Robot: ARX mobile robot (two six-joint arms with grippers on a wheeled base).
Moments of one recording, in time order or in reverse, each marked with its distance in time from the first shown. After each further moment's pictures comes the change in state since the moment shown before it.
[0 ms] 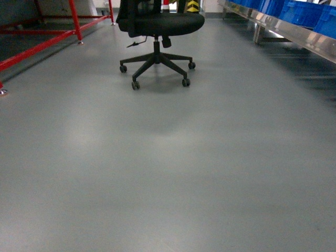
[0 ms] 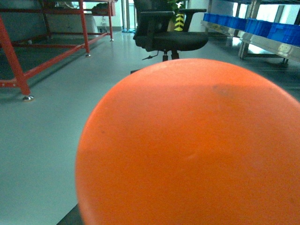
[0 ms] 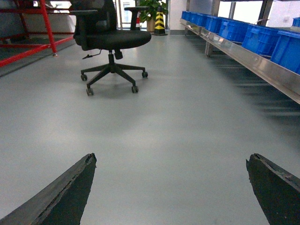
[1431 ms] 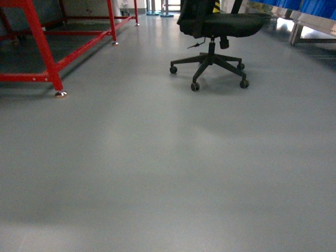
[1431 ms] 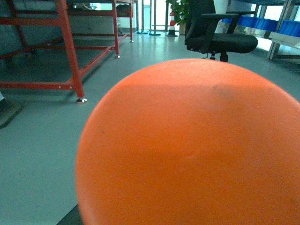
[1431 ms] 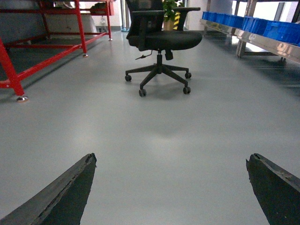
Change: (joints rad) left arm 0.000 0.000 0.000 0.002 0.000 0.000; right arm 0.000 0.000 0.000 0.002 0.000 0.000
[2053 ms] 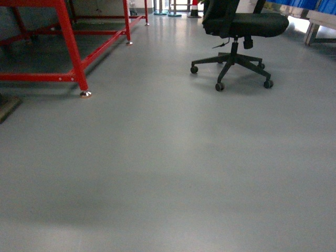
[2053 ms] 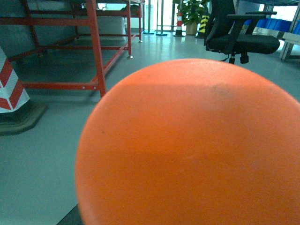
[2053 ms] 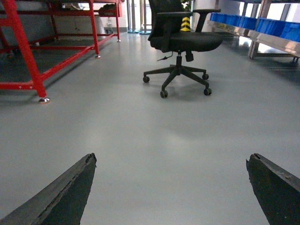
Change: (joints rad) left arm 0.000 0.000 0.000 0.000 0.000 0.000; right arm 0.000 0.000 0.000 0.002 0.000 0.000
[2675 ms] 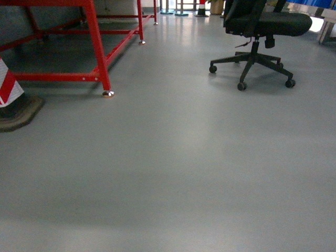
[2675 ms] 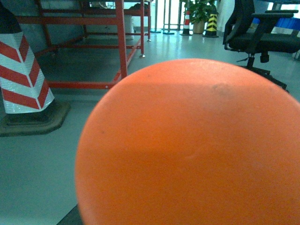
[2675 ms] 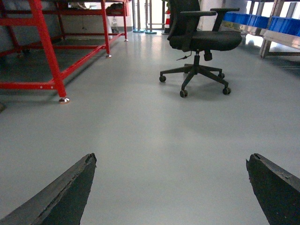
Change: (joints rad) left arm 0.000 0.000 0.000 -0.002 -0.001 0.000; right arm 0.000 0.000 0.000 0.000 0.000 0.000
